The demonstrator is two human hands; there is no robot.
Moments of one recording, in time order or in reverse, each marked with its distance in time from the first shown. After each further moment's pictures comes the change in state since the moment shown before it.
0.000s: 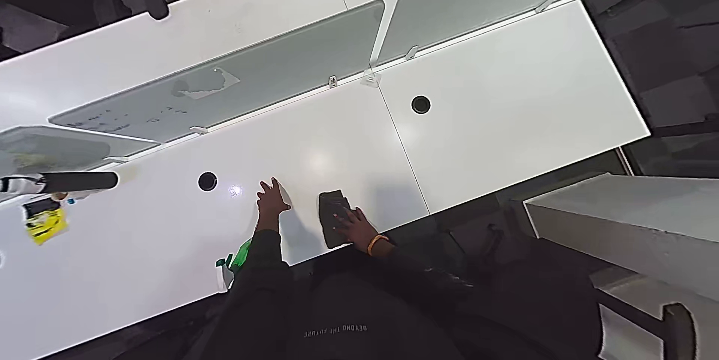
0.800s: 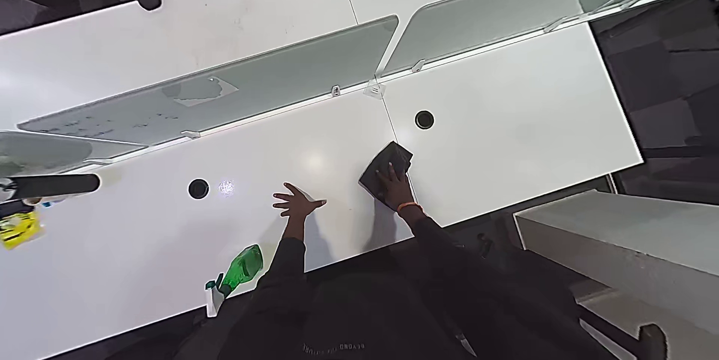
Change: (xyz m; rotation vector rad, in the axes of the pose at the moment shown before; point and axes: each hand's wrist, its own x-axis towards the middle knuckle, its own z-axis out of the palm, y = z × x) left_hand -0.013 0.105 0.011 -0.422 -0.009 -0.187; right_hand -0.006 0.160 -0.131 0.113 0.241 0.651
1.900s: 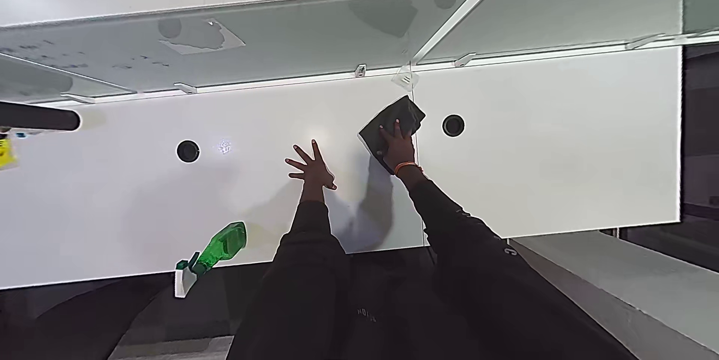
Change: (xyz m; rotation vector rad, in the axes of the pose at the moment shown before) left_hand 0.022 0.096 0.000 0.104 -0.096 0.083; right_hand 0.119 -0.046 -0.068 -0.054 0.152 -0.071
